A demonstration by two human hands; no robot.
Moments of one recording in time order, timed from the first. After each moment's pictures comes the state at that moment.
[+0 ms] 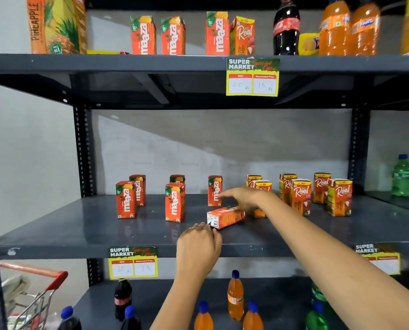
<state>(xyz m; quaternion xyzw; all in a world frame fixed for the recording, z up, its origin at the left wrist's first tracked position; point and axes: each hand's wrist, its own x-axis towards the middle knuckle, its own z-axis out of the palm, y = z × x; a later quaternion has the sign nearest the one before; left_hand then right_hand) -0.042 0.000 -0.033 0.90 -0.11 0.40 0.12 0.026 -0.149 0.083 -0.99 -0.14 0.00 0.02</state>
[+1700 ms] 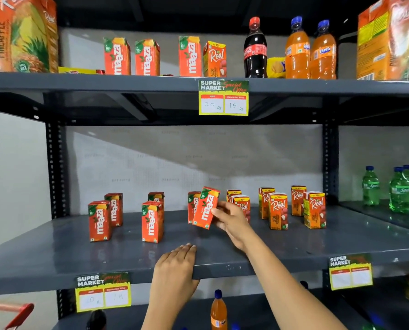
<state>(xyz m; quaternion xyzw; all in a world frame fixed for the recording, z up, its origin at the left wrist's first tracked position) -0.036 0.007 -0.049 0.90 -0.19 0.39 0.05 0.030 -0.164 0.028 -0.65 -0.14 -0.11 0.74</state>
